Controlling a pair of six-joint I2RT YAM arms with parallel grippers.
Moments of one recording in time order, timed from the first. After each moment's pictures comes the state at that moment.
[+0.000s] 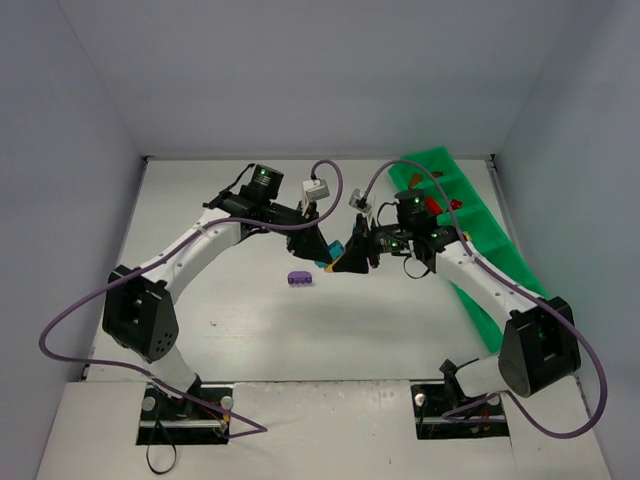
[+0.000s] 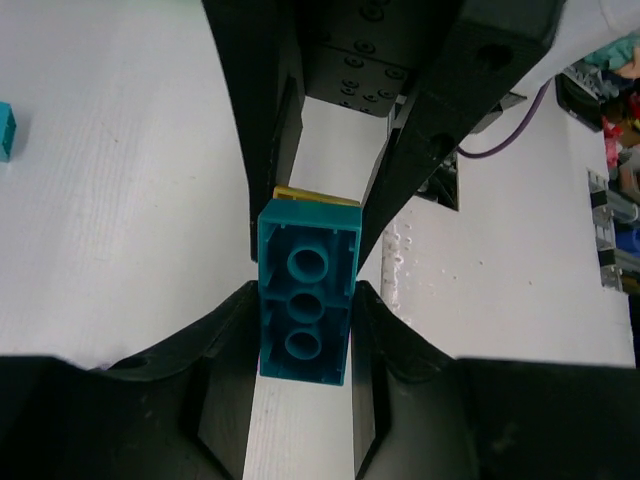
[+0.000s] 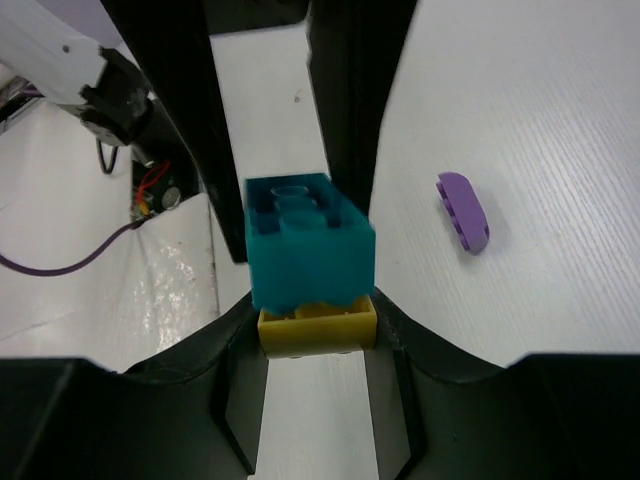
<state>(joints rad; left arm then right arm) -0.50 1.65 1.44 -0.59 1.07 0.17 0.42 1.41 0.98 -0.22 -1.05 -0.08</state>
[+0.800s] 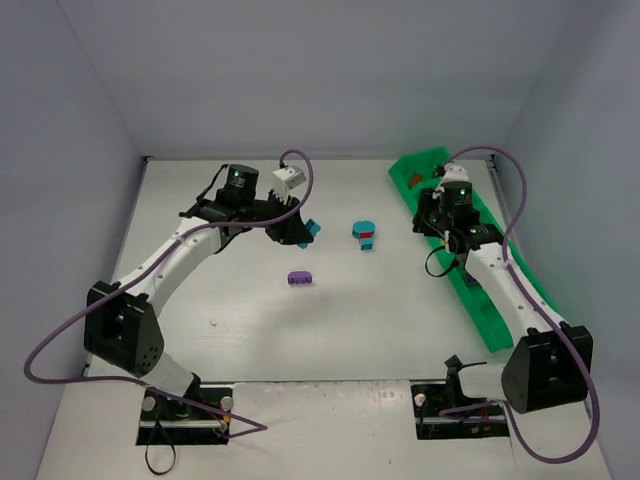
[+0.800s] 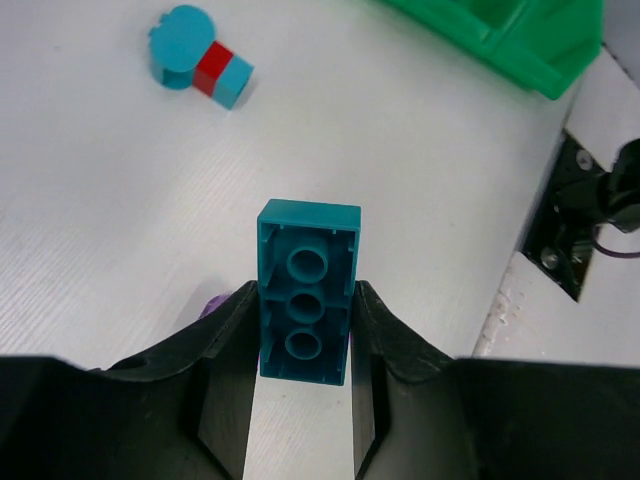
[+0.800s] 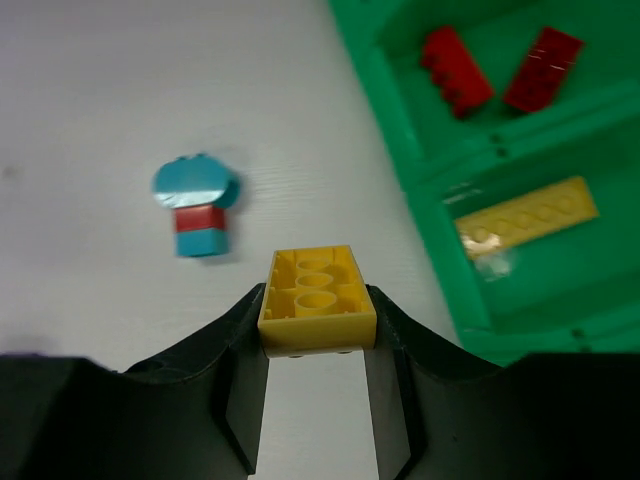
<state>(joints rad) -0.42 1.54 1.32 -0.45 0.75 0.00 0.19 1.29 0.99 -0.33 0.01 0.21</state>
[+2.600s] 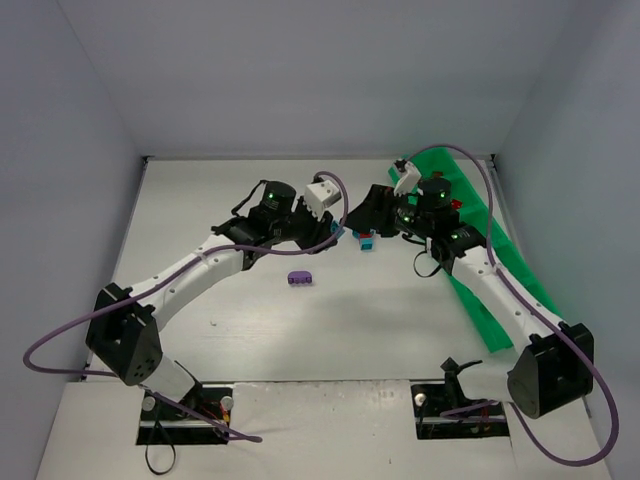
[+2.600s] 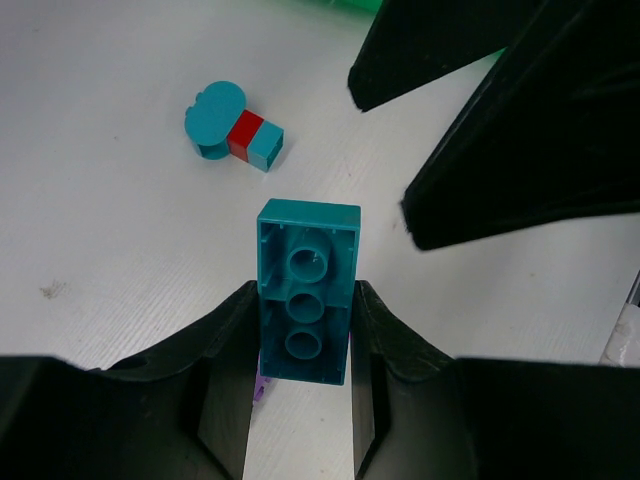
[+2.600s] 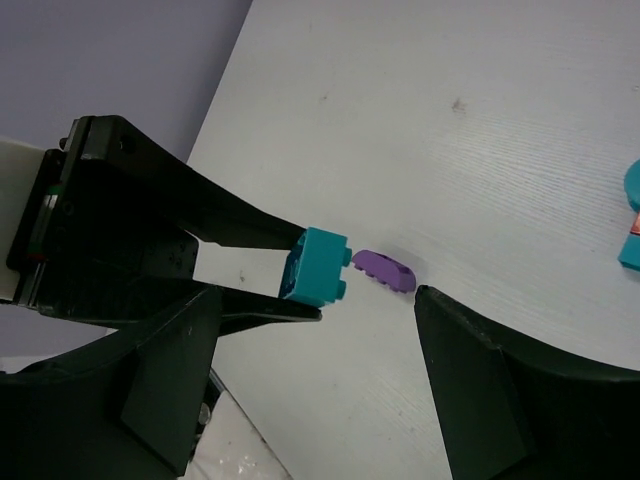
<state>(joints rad) -0.65 1.52 1.25 -0.25 0.37 0.05 0.35 1.28 1.01 -0.12 -0.52 0.56</state>
